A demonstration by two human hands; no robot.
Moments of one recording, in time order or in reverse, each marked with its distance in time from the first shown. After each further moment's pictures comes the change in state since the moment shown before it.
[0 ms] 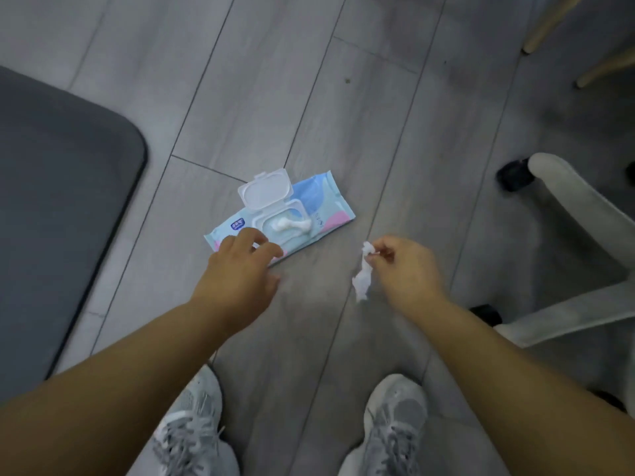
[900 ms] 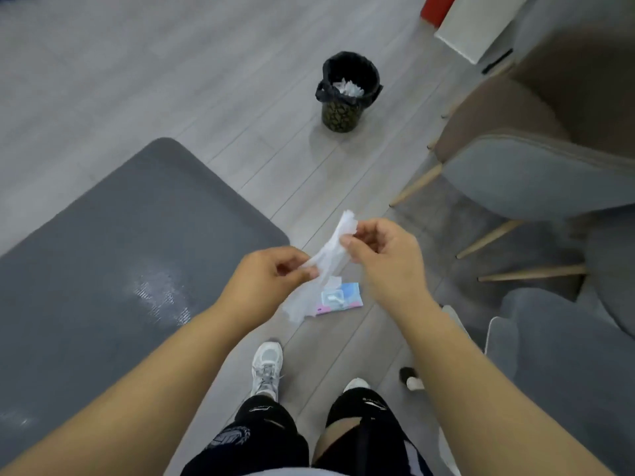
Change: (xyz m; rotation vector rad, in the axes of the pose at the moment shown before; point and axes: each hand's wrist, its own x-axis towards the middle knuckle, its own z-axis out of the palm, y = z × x) left_hand -0.309 0.140 -0.549 -0.901 0.249 -0.269; right_hand -0.350 -0.486 -0.325 0.428 -0.043 -0.446
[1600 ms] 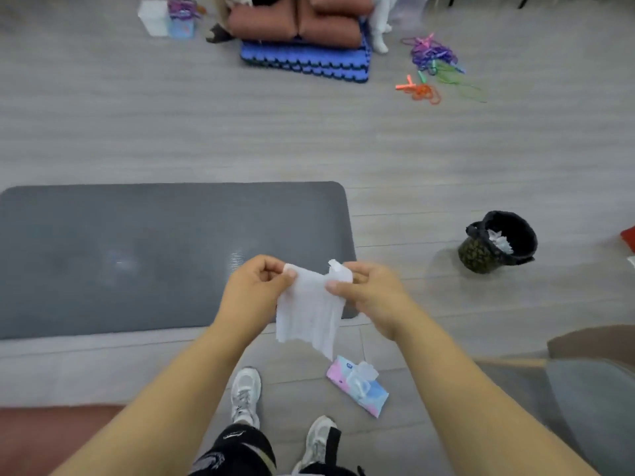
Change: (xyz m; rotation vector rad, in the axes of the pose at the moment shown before) left_hand -0.152 0.032 0.005 -0.647 0.981 -0.248; right_hand -0.027 -0.080 0.030 -0.078 -1.016 0.063
